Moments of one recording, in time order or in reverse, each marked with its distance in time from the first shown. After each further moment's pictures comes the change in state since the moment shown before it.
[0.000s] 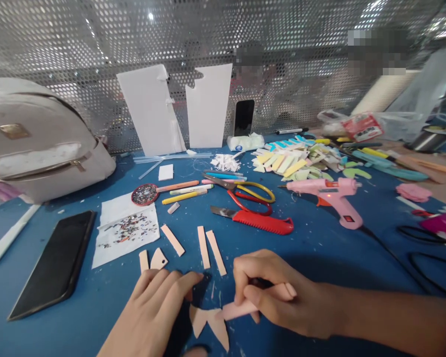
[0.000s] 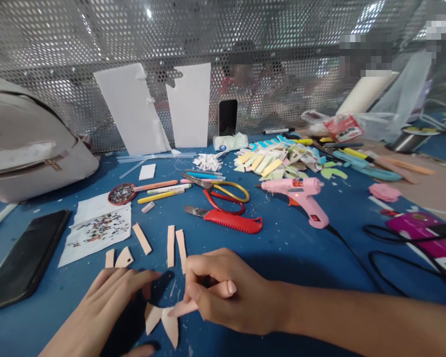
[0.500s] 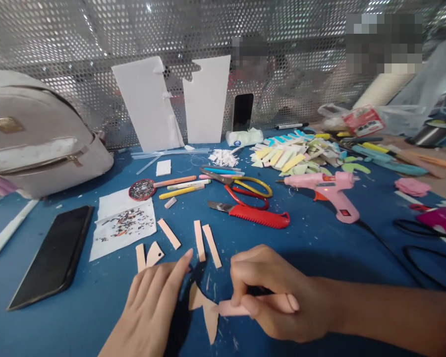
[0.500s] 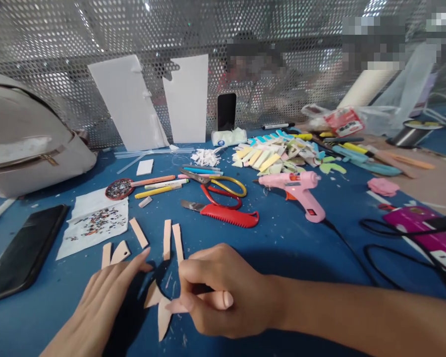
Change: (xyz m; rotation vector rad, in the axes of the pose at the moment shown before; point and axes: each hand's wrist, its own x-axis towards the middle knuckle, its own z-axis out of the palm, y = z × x) left_hand -0.014 0.005 0.010 0.044 -0.019 -0.086; right_hand -0.003 0.005 0.006 -0.206 0.064 -0.276
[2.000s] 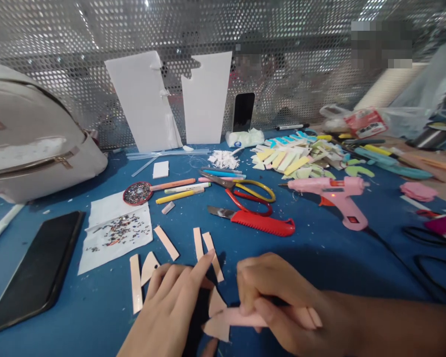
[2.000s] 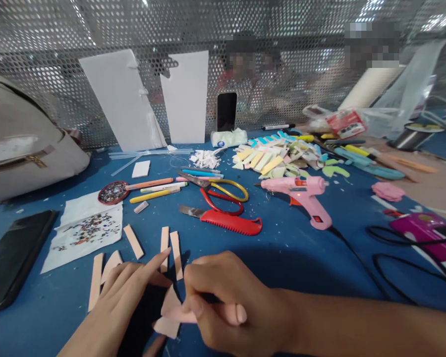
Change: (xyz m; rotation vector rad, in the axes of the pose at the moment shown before) left_hand 0.035 0.017 0.014 -0.151 -0.019 0.036; right_hand -0.002 -0.002 -0.004 -0.029 0.025 0.121
